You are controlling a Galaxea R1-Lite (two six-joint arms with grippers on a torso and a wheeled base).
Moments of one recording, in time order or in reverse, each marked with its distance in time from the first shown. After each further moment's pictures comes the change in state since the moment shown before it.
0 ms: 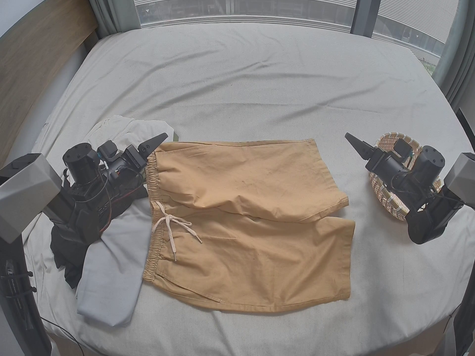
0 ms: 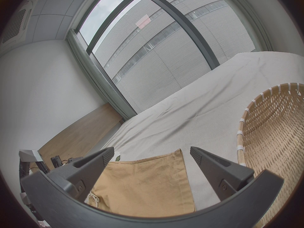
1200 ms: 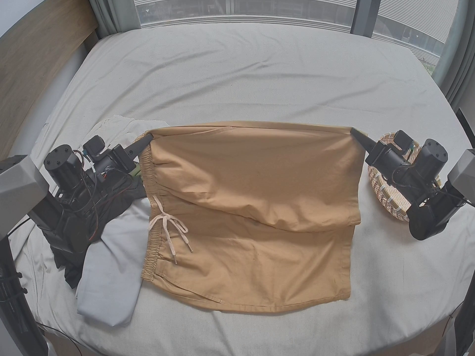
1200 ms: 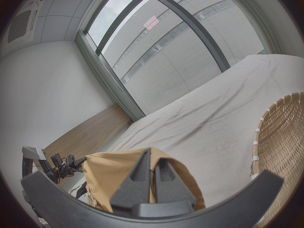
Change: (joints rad) left arm 0.010 -0.074 0.113 -0.196 -0.075 0.068; right arm 0.014 -0.014 -0.061 0.004 0.045 -0.001
